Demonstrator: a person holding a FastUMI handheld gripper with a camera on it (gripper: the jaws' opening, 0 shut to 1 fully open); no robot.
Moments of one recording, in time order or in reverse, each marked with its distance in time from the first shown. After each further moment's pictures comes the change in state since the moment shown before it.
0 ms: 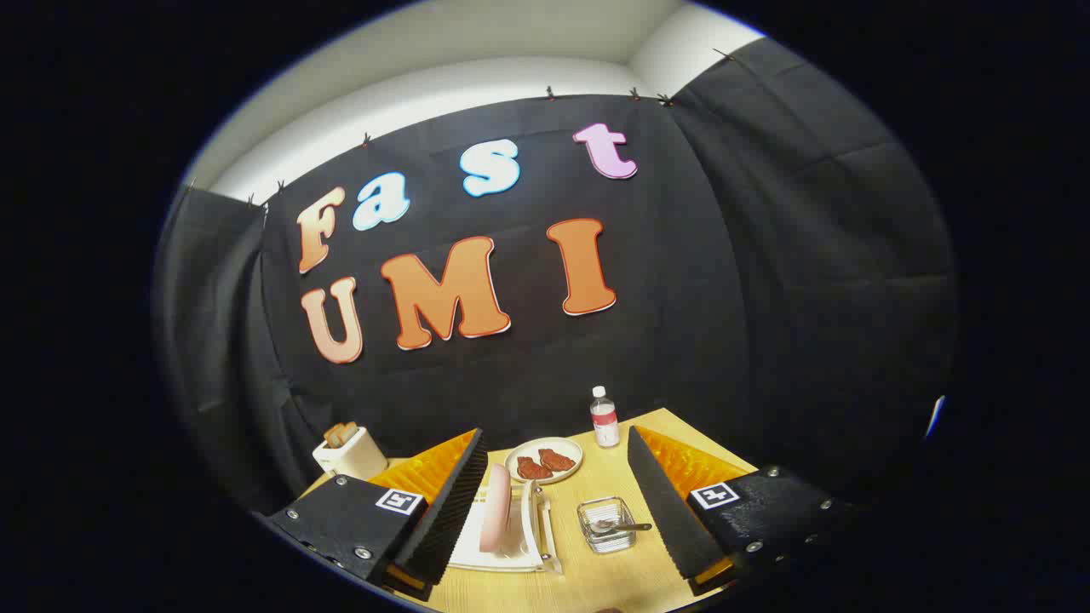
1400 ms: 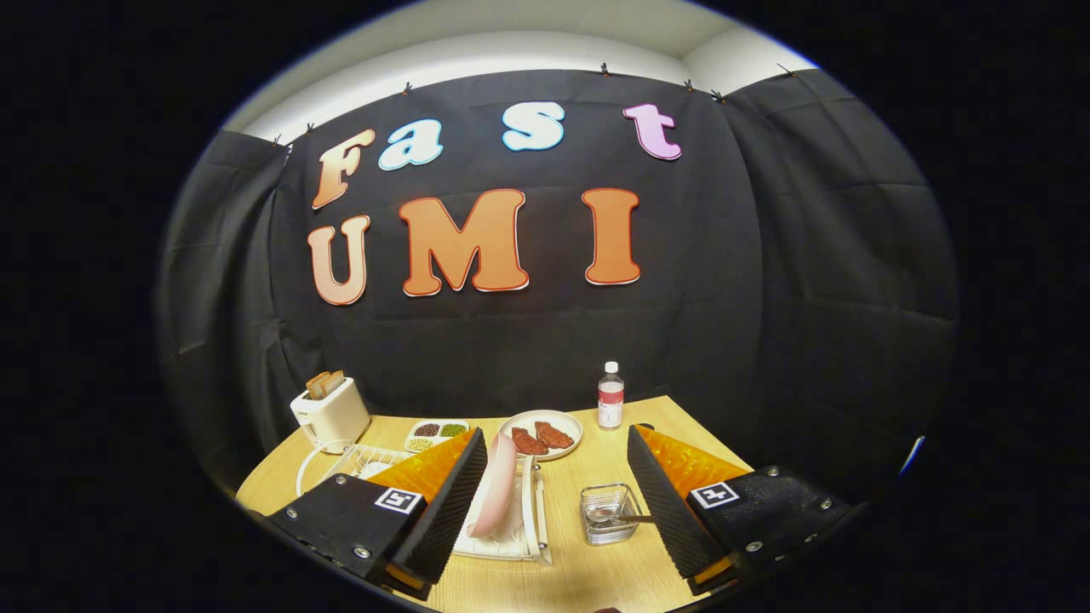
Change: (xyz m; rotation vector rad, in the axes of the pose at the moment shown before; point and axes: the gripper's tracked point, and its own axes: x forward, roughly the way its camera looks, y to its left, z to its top) arm 0.025 0.032 -0.030 -0.109 0.087 0.012
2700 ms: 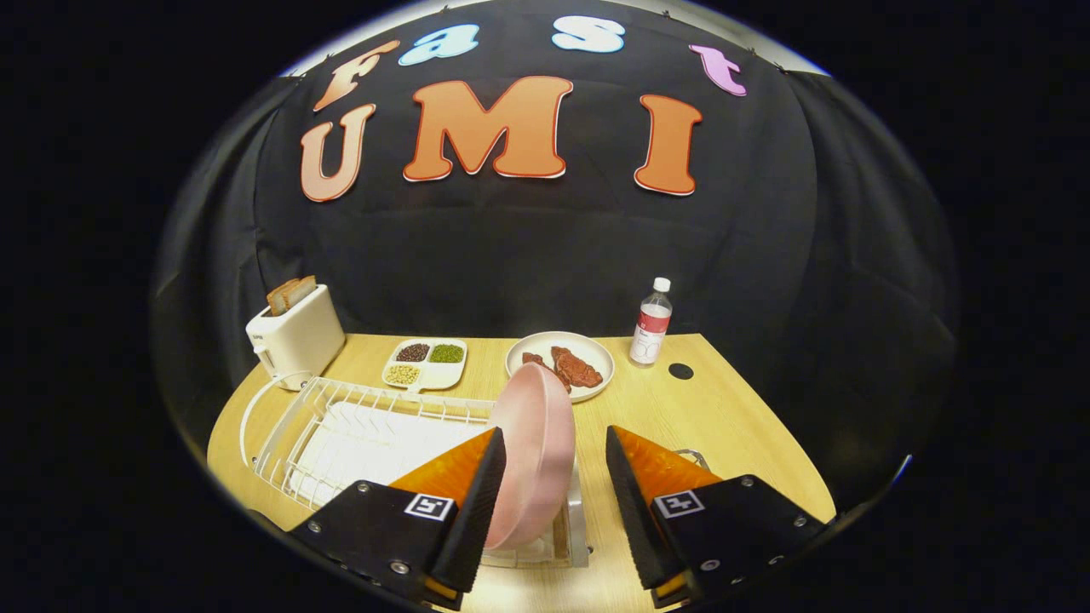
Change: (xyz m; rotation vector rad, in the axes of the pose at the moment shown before) arm 0.108 0.063 -0.106 -0.135 0.292 -0.019
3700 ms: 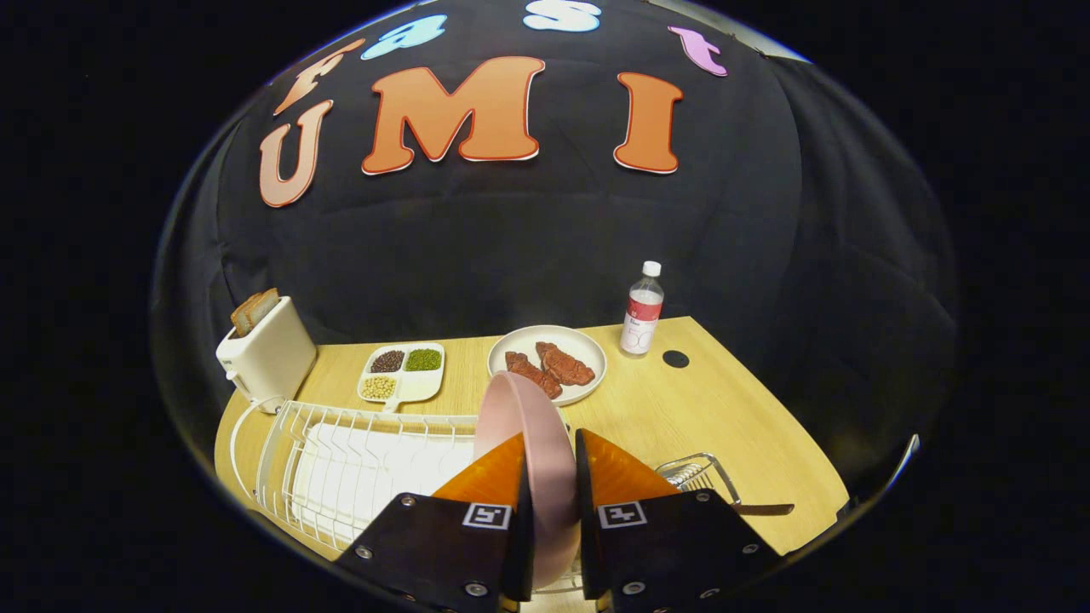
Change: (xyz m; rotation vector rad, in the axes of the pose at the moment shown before) arm 0.035 -0.007 0.009 0.064 0.055 -0.093
